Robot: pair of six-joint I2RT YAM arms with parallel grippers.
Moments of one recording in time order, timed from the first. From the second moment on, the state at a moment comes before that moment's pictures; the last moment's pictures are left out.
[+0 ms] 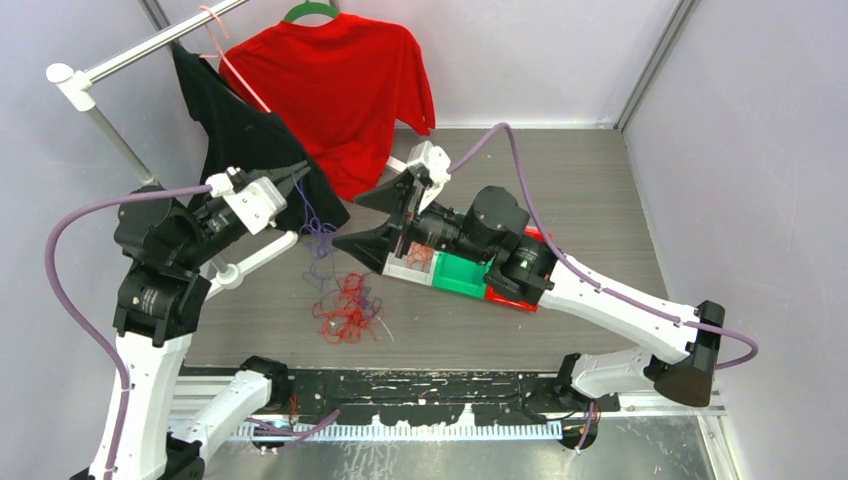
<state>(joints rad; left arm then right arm) -0.27 0.82 1.37 -0.40 0.58 0.58 1.08 1.25 1.23 0.22 -0.16 0.25</state>
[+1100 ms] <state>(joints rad) -0.27 0.90 1.39 -0.49 0.61 0.63 0.96 1.69 1.46 0.67 -0.71 0.77</state>
